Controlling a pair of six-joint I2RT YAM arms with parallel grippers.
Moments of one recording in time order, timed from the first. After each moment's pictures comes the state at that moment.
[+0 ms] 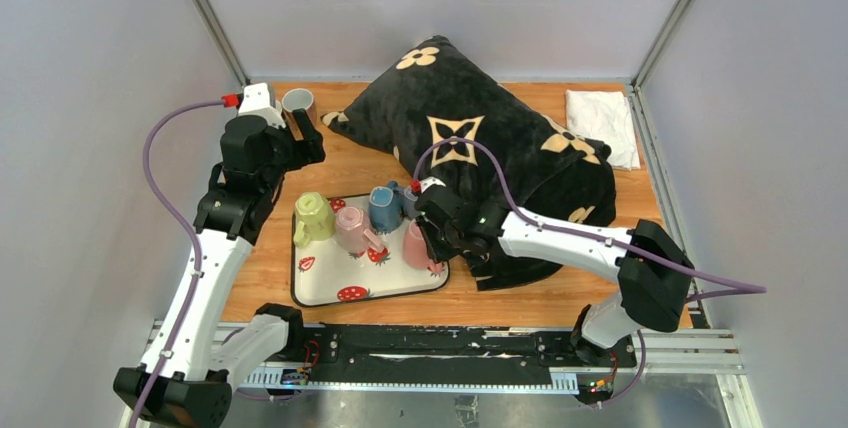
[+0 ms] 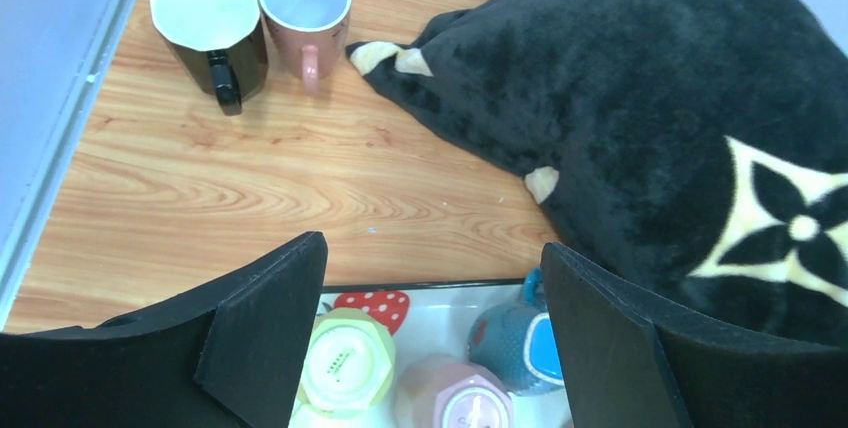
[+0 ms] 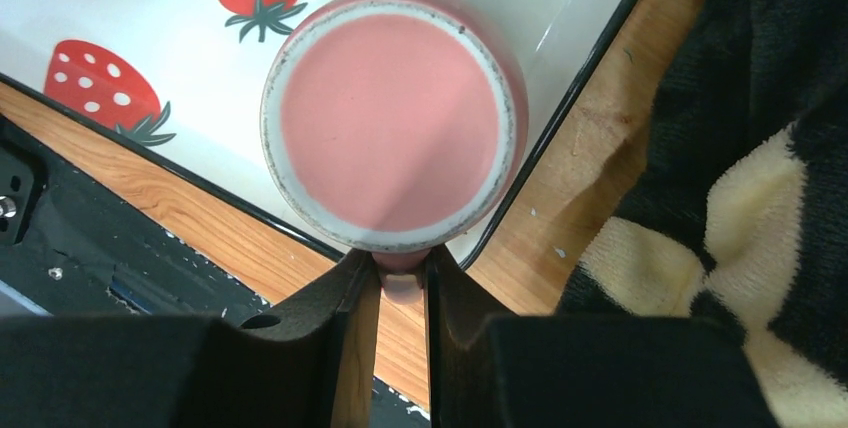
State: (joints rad) left arm -0.18 0.94 1.07 -0.46 -0.18 -0.28; right arm 1.05 1.52 1.08 -0.53 0.11 0.46
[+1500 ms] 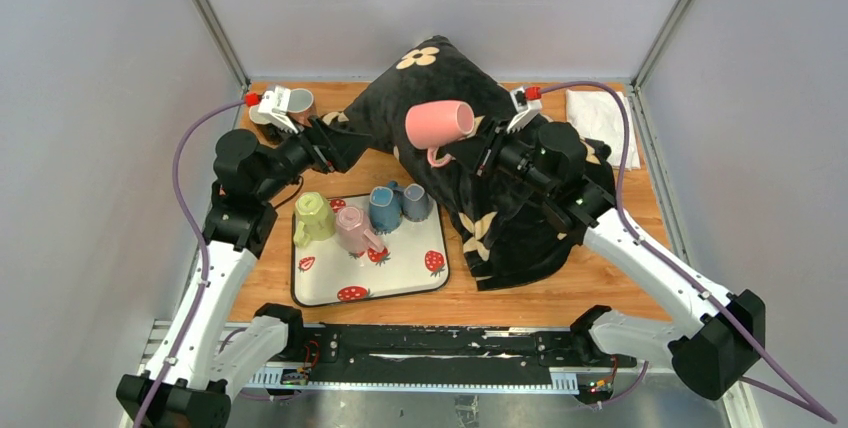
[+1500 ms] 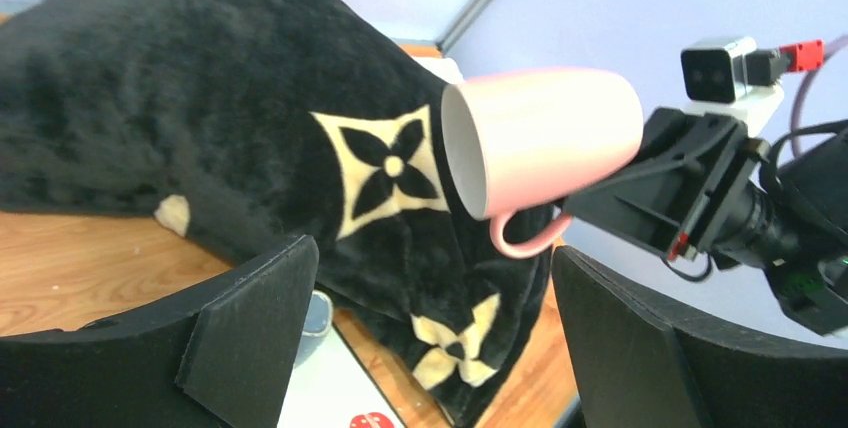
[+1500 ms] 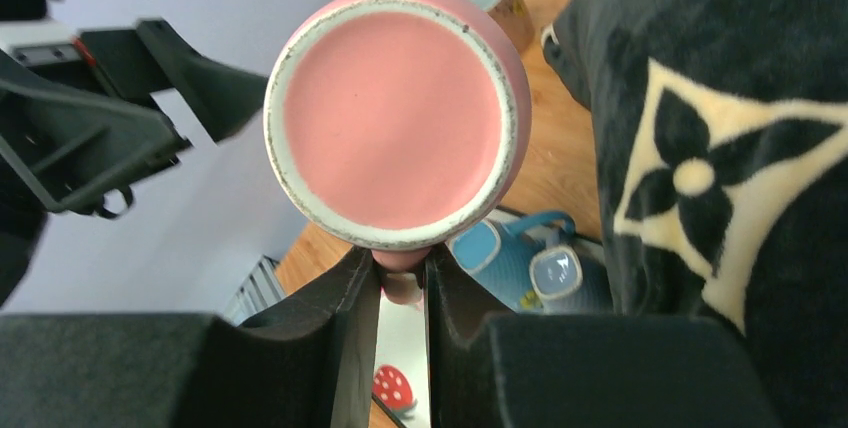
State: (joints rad) left arm -0.18 0.86 0.93 -0.06 0.50 -0.59; right arm 0.62 1.11 0.97 0.09 -0.26 0.60
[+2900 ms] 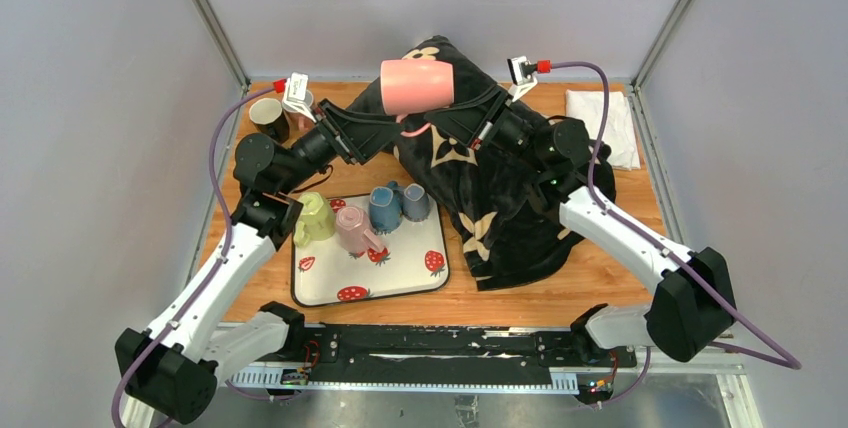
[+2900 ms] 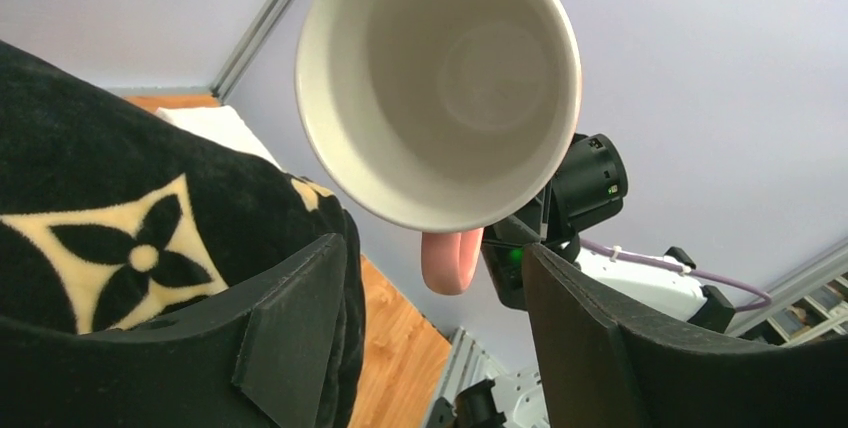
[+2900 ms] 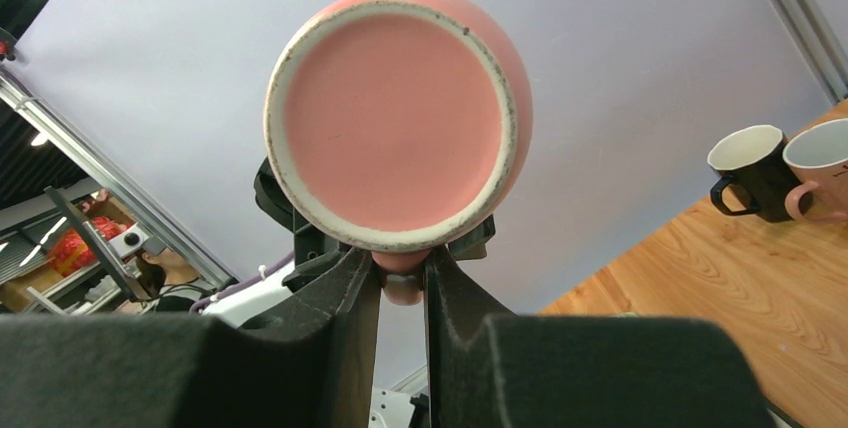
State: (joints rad) left arm -0.38 0.98 0.89 0.45 0.55 -0.93; right arm 0.58 1.30 1.01 0.85 -0.55 1.06
